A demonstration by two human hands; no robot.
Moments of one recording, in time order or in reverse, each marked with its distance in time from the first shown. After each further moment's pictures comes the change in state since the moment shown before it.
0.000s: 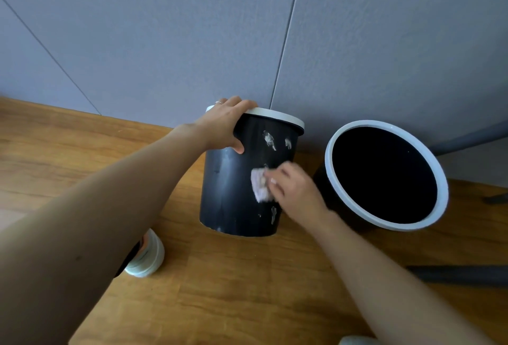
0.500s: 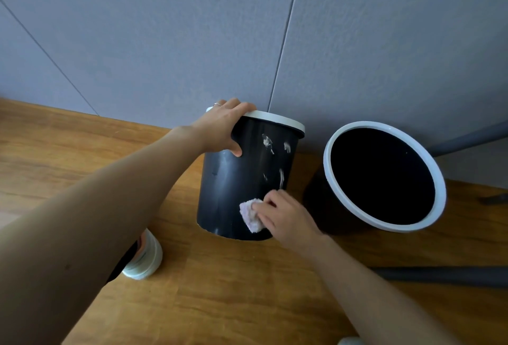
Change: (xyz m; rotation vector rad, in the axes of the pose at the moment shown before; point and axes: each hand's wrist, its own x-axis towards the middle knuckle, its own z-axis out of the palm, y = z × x) left_hand -0.002 -0.002 0.002 0.003 0.003 0.022; right_hand -0.034 -0.023 0.004 -0.001 -0.141 -0.148
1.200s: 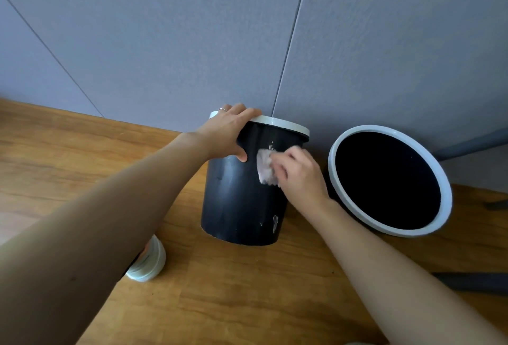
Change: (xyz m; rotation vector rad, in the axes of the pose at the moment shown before) left_hand -0.005 0.001 0.004 0.030 0.014 0.020; right_hand 0.059 0.025 -0.027 -0.052 0.309 0.252
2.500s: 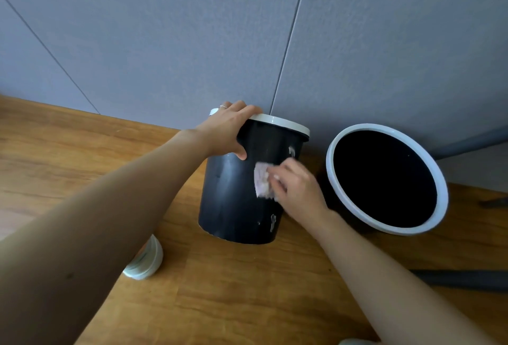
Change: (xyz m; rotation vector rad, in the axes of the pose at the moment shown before) left_hand 0.004 -0.001 0.003 -0.038 0.008 0.006; right_hand -0.023 0.003 0.004 0.063 -0.103 -0.016
